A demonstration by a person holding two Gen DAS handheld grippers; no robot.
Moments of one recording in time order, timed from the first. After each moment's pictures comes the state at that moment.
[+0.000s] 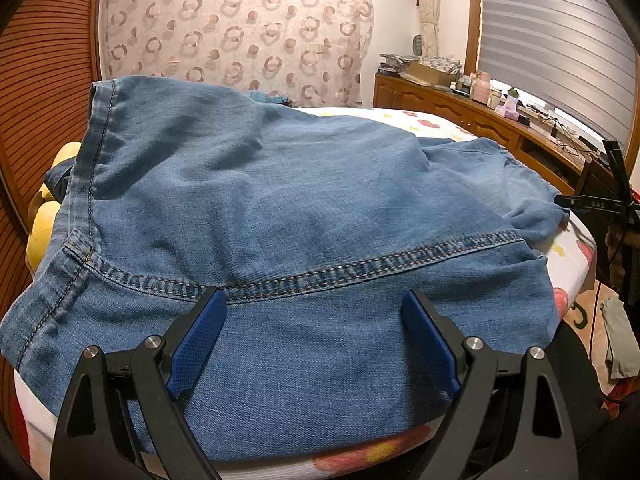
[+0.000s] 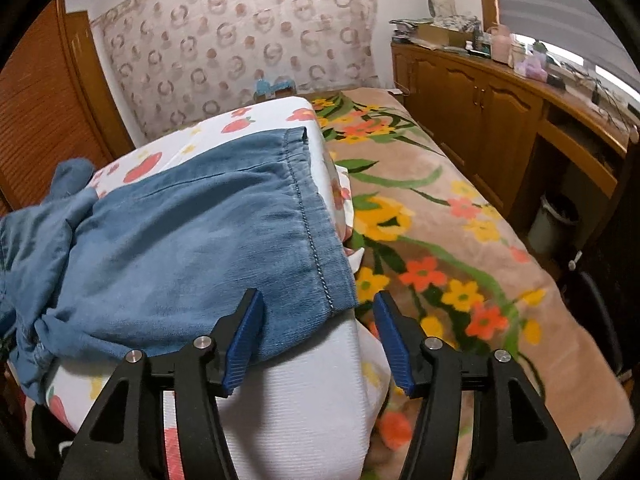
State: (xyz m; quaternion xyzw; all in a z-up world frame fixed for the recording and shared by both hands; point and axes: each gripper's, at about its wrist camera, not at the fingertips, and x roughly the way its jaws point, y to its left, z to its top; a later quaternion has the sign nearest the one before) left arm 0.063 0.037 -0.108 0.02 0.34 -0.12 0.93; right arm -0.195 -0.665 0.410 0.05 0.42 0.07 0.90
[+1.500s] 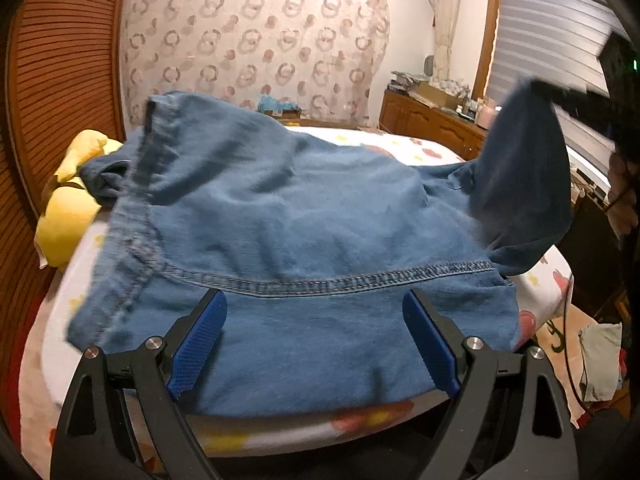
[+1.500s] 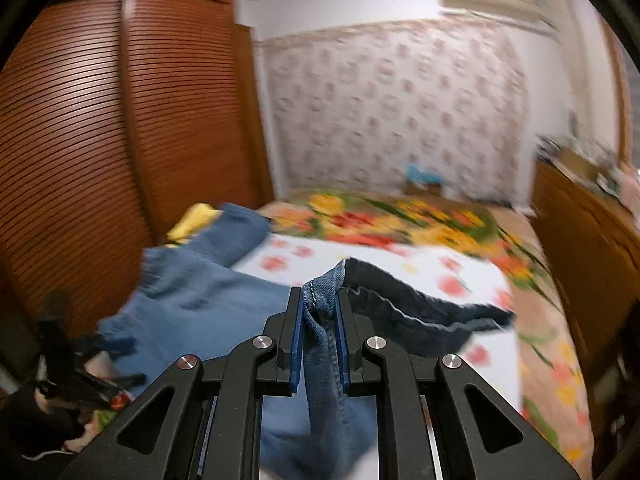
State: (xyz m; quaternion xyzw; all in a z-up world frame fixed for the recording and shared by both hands) left arm 0.046 0.069 -0.078 -0.03 0.33 -0.11 0.94; right arm -0.220 -0.516 0.547 -0.03 0.26 0.32 0.91
